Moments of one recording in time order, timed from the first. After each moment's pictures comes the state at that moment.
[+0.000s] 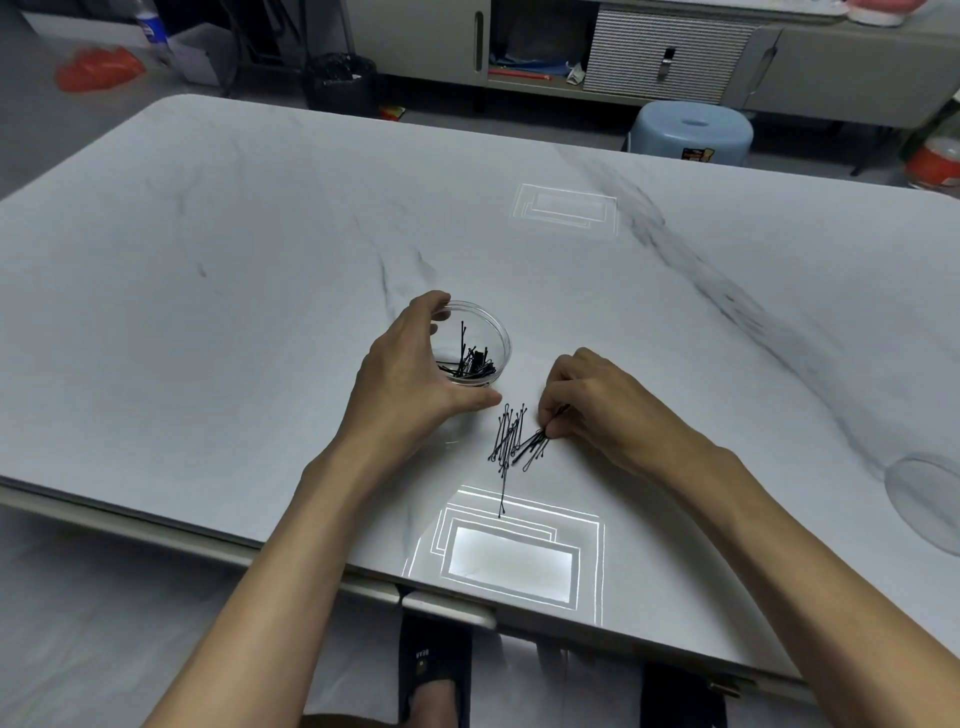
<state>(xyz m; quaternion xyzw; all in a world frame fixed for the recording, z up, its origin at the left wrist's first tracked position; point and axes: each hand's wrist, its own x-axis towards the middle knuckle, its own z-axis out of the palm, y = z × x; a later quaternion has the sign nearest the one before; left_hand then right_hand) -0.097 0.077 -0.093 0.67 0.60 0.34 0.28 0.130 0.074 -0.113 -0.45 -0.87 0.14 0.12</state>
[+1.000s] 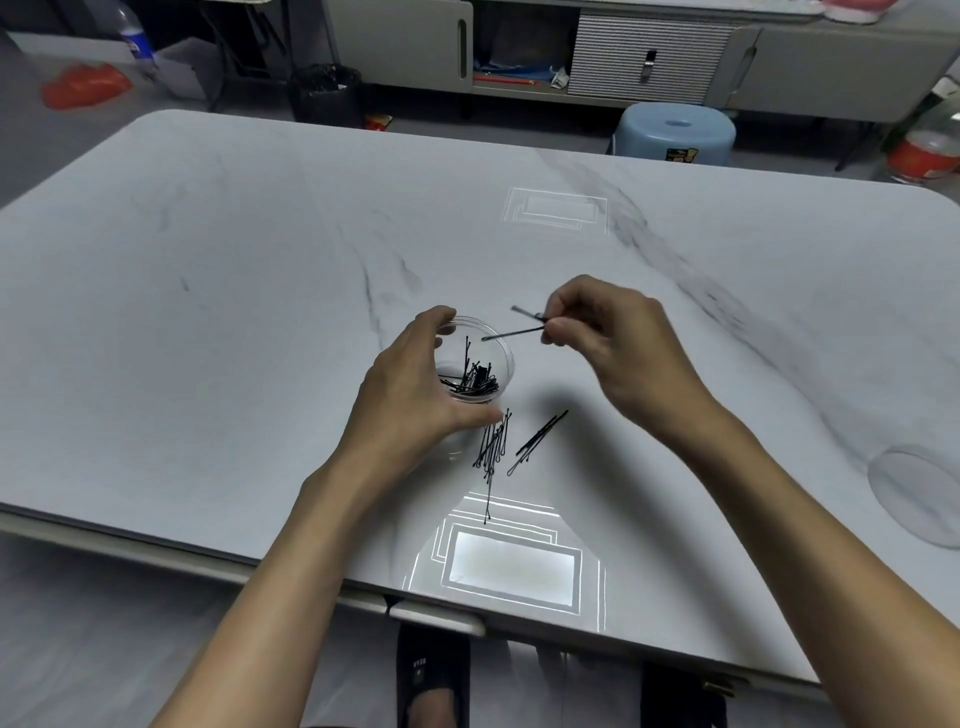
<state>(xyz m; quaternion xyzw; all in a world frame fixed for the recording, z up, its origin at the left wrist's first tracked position) -0.083 0.075 -0.098 0.69 0.58 0.32 0.29 0.123 0.075 -0.050 -0.56 -0.69 0.27 0.38</state>
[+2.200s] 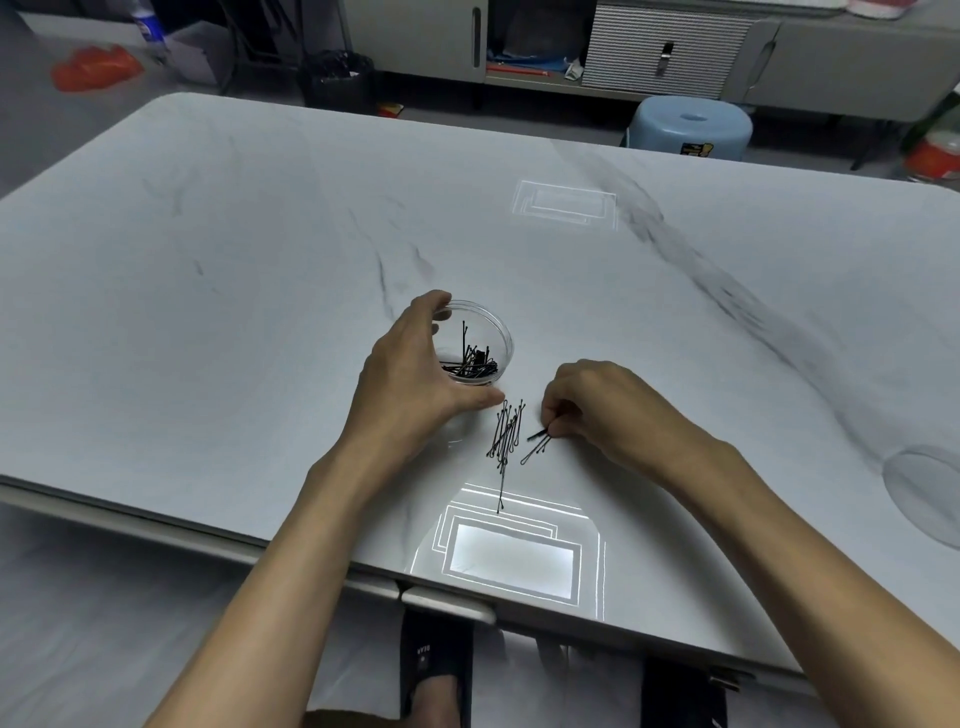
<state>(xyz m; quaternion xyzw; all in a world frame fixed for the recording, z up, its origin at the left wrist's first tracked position) -0.094 0.078 -0.101 0.66 0.60 0.35 0.28 0.123 0.068 -0.103 -0.54 -0.82 0.20 0.06</state>
